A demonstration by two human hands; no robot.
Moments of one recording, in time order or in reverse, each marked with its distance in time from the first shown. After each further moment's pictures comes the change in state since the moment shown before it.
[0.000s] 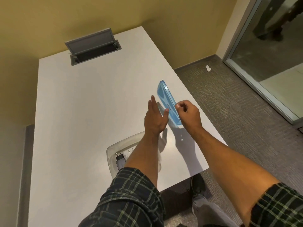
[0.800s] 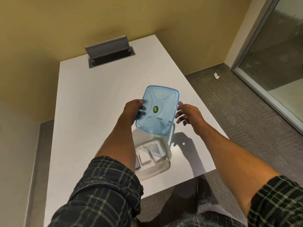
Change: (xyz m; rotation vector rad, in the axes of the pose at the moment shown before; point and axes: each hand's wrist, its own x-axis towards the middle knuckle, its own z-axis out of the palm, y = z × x) left_hand 0.021 -0.061 -0.142 -0.795 -0.126 -0.486; right_hand -0.007 -0.032 0.008 0.451 -0.398 0.290
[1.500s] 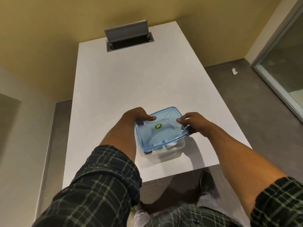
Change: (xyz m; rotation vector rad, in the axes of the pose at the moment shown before) left_hand -0.029 -0.046 -0.065 1.095 -0.230 -0.095; right_hand -0.024 0.037 0.041 -0.359 -0.238 0.259
